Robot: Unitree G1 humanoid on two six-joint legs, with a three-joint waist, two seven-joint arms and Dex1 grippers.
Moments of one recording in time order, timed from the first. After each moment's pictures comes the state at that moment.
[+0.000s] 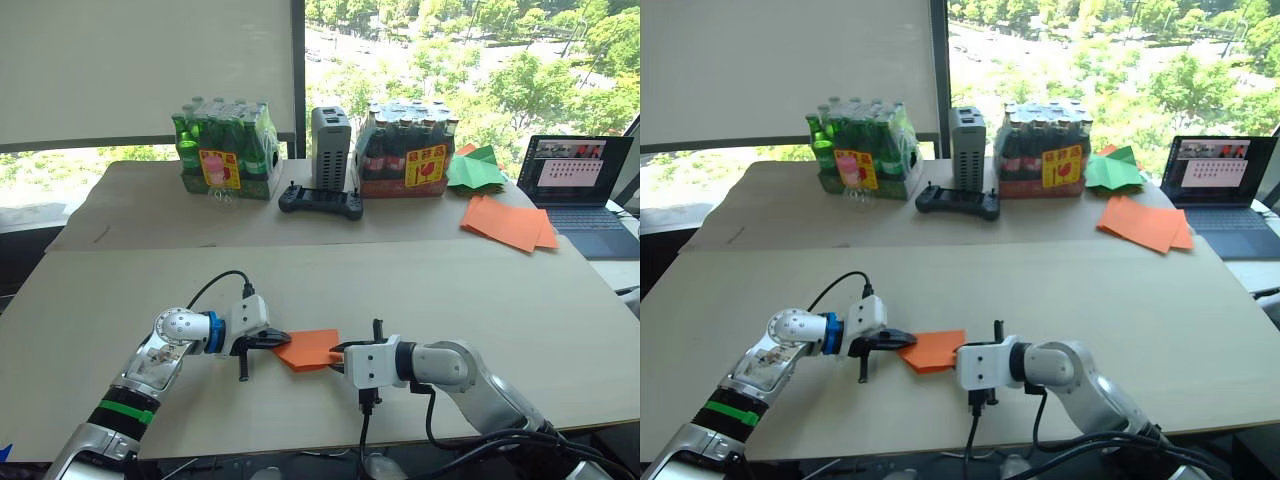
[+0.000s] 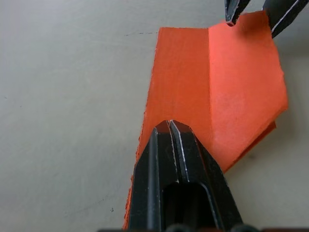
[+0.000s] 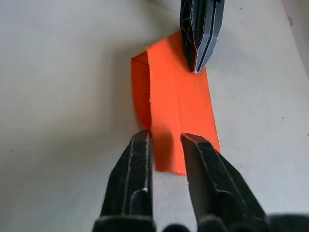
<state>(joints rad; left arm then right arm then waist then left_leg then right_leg) -0.40 0.64 -0.24 0.17 -0.14 0.09 -1.14 -0.30 -0.60 0.48 -0.32 -0.25 0.09 0.85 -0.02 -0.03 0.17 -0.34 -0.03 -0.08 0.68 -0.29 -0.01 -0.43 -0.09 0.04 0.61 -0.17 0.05</state>
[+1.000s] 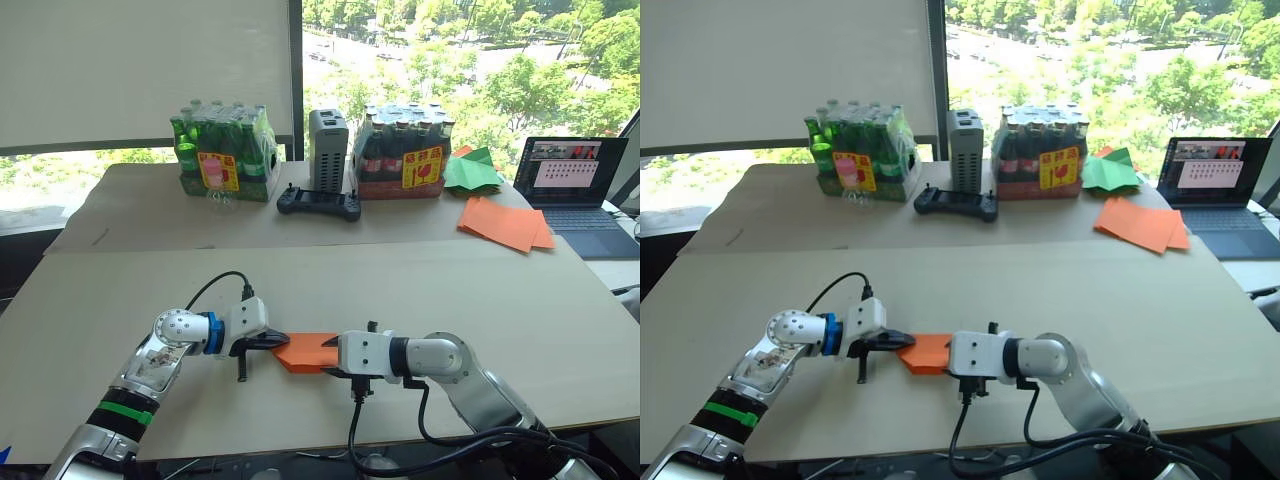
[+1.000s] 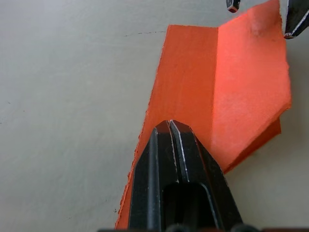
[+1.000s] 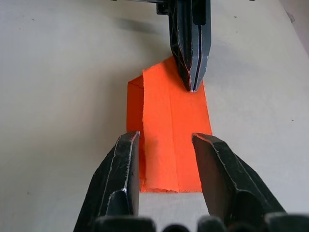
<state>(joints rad) -0.39 0.64 -0.23 0.19 -0.12 0.06 -1.14 -0.32 -0.53 0.46 -0.37 -0.17 0.27 0.92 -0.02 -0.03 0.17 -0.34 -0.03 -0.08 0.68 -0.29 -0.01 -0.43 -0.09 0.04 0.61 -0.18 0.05</state>
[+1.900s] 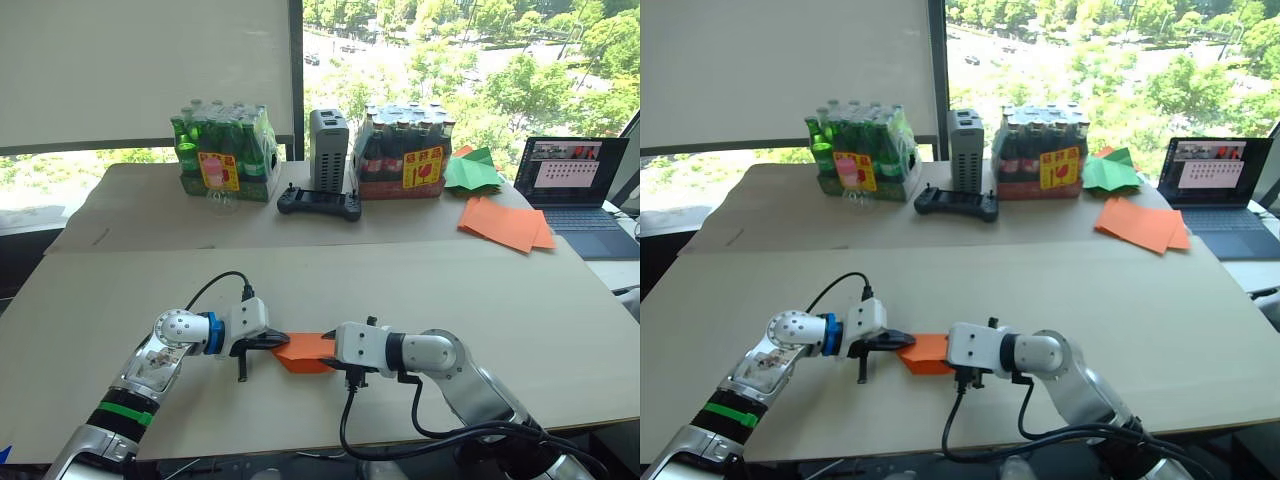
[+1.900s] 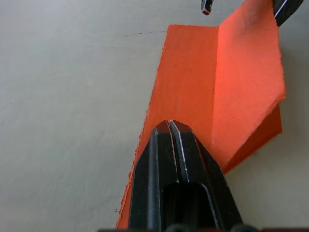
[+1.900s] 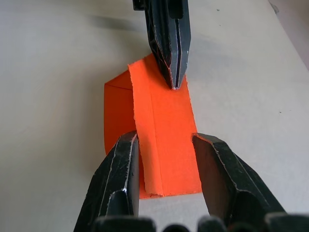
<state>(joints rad) -0.39 0.64 -0.24 0.19 -0.12 0.05 -1.13 -0.34 -0.50 0.46 -0.33 -0.17 0.30 0.88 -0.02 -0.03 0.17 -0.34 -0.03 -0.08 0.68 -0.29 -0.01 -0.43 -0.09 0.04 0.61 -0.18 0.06</state>
